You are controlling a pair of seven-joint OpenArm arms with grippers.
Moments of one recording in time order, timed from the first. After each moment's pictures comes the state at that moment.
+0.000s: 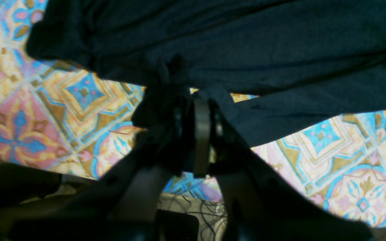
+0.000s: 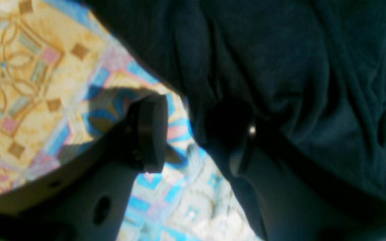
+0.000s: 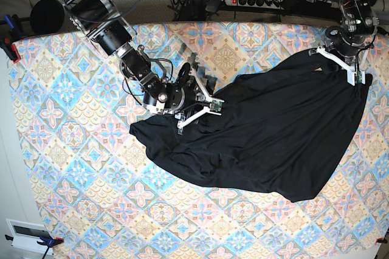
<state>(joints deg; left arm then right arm) 26.7 -17.5 -31.2 111.1 -28.2 -7.8 56.7 17.5 9.1 -39.5 75.1 -2.2 40.2 -37.3</state>
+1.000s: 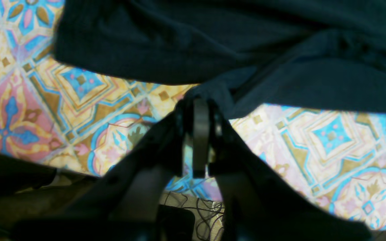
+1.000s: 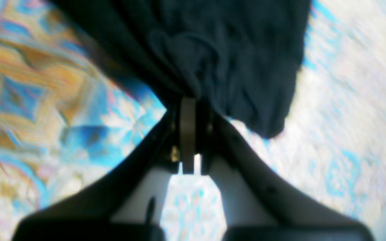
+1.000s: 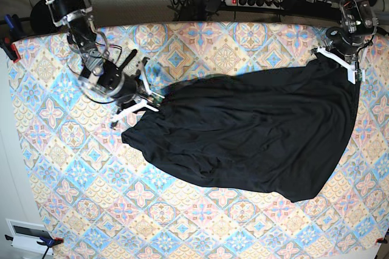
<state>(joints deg) 26.5 -17.5 -31.1 109.3 -28.4 -7.8 56.5 -1.6 25.1 -18.2 106.1 -3.6 40.2 -41.7</state>
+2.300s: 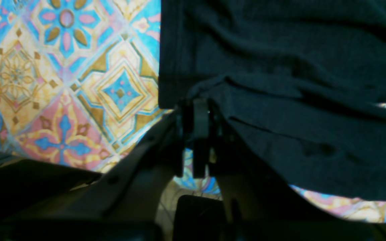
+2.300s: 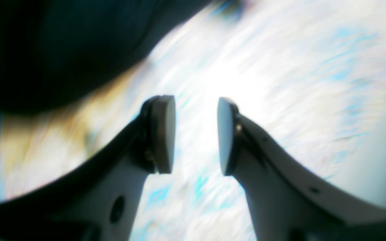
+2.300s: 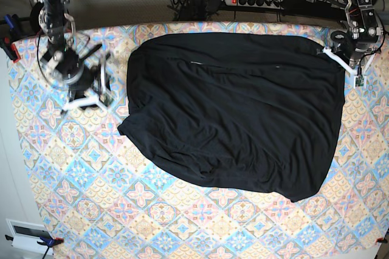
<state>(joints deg) 25.9 -24.4 -27.3 106.3 -24.3 -7.8 56.5 -9.6 27.5 1.5 111.6 2.7 40.3 -48.0</state>
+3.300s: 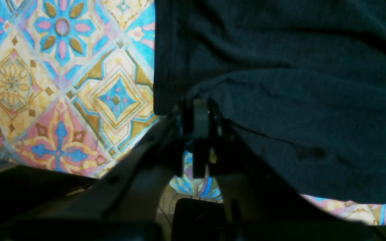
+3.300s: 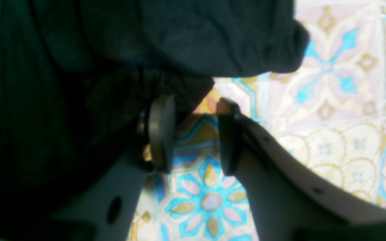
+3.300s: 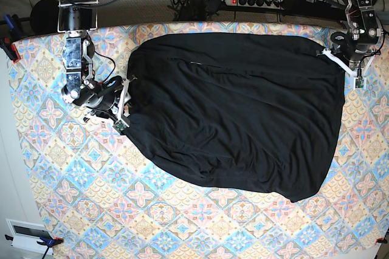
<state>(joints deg) 25.5 -24.5 -27.2 106.3 -24.7 -7.8 56.3 4.7 15.8 1.1 84.3 9.5 40.6 -52.8</state>
